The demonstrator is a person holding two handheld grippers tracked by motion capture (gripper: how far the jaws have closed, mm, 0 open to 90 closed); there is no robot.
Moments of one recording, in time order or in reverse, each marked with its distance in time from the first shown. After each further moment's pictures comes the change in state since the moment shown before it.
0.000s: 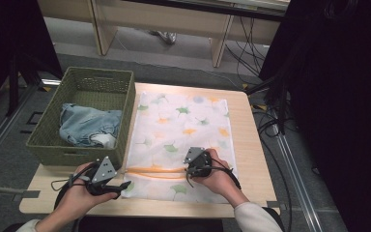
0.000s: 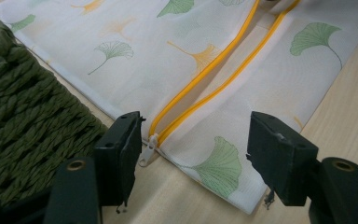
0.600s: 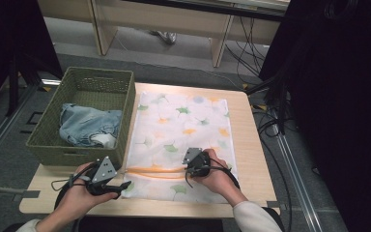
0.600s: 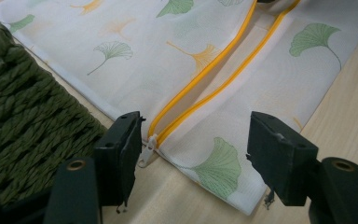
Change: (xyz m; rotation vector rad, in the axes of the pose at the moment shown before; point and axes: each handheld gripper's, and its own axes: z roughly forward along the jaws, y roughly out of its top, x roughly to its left) left arm 0.000 0.000 0.001 -0.001 -0.001 -0.004; right arm 0.001 0.001 0.004 0.025 0.009 -0.027
